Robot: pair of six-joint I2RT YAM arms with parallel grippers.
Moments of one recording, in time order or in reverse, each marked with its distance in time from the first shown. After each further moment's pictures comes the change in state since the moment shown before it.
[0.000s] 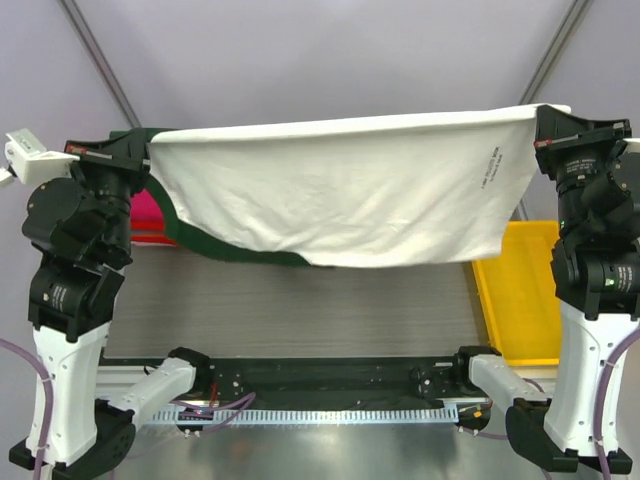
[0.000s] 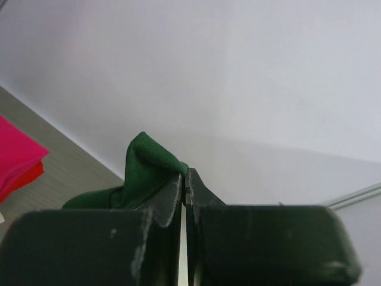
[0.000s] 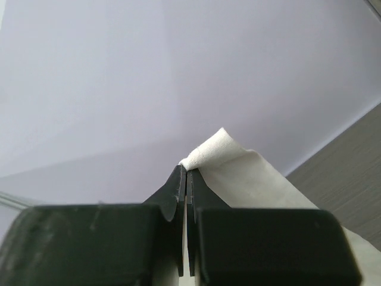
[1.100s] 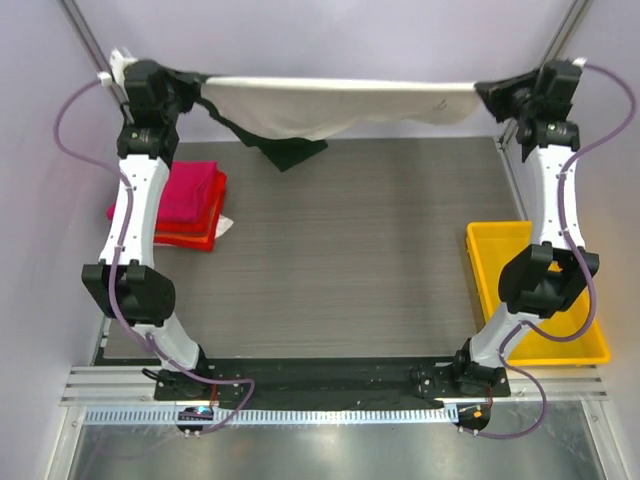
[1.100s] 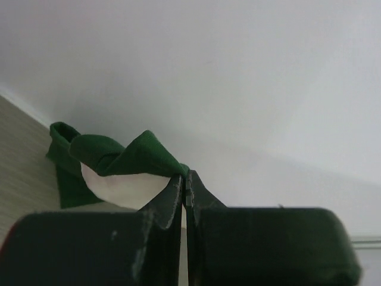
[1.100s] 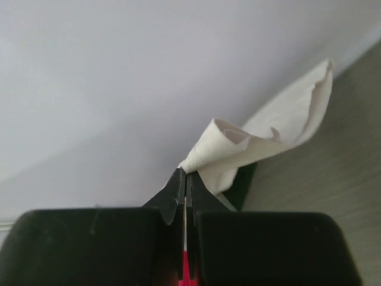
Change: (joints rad) left arm 0.292 0.786 0.332 0.245 0.420 -0.164; right arm -0.172 0.790 0.297 0.169 -0.454 0.163
